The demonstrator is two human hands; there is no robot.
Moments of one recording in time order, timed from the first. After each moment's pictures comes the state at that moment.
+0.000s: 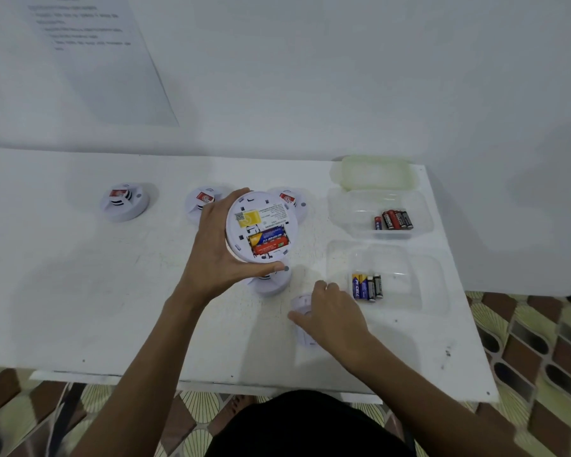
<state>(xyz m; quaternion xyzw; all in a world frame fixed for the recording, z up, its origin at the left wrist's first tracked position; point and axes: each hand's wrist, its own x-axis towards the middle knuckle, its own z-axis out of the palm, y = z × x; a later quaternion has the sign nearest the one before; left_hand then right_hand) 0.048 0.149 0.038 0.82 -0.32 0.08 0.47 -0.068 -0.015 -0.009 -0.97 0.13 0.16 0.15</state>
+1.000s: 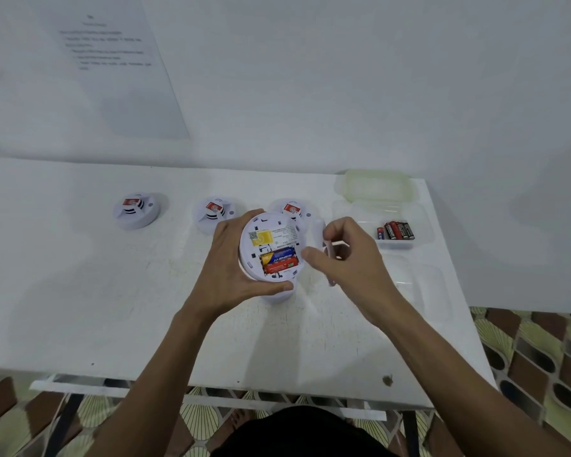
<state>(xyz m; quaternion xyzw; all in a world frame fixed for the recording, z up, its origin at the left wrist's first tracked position) 0.036 0.158 0.027 0.82 -0.33 0.01 0.47 -0.052 -0.033 0.086 -0.76 0.10 -0.07 0.64</state>
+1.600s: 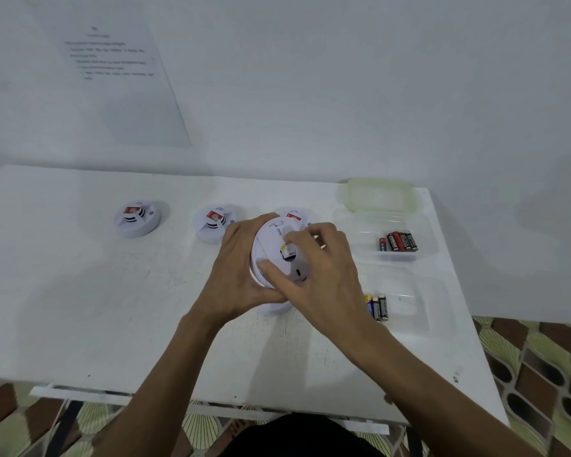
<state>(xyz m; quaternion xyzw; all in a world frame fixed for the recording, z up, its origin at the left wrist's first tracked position) 0.038 0.143 0.042 0.80 -0.36 0.04 0.48 -0.037 0.003 0.077 -0.91 0.02 -0.25 0.31</state>
